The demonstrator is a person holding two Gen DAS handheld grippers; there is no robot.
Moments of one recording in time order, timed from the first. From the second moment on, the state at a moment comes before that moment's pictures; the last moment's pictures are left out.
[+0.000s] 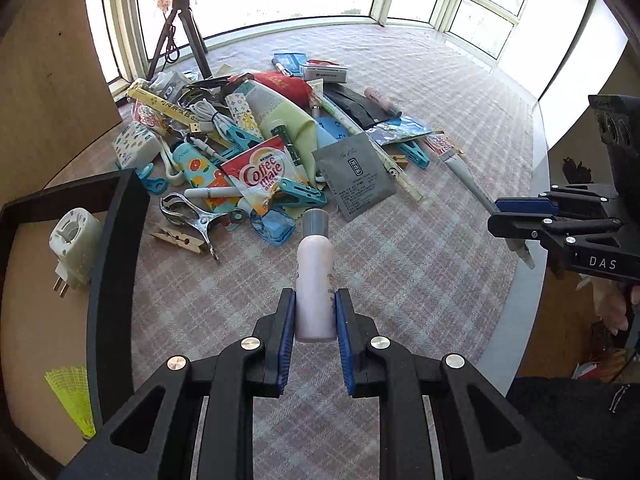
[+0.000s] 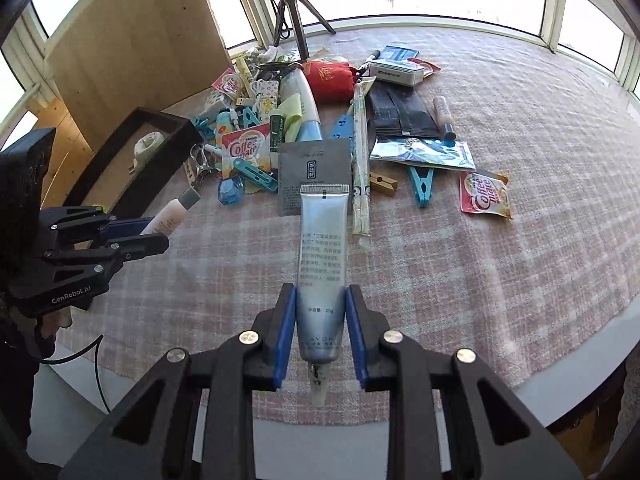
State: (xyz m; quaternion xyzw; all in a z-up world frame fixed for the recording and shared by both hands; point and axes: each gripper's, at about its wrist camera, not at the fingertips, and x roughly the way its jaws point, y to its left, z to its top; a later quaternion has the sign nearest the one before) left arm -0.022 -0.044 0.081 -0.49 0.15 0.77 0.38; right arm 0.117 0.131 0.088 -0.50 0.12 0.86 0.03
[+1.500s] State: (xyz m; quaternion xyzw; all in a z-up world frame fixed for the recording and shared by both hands) left arm -0.059 -0.297 0.141 -0.43 -0.05 0.90 0.01; right arm -0.085 -0.137 0.153 -0.40 -0.10 0.88 -0.24
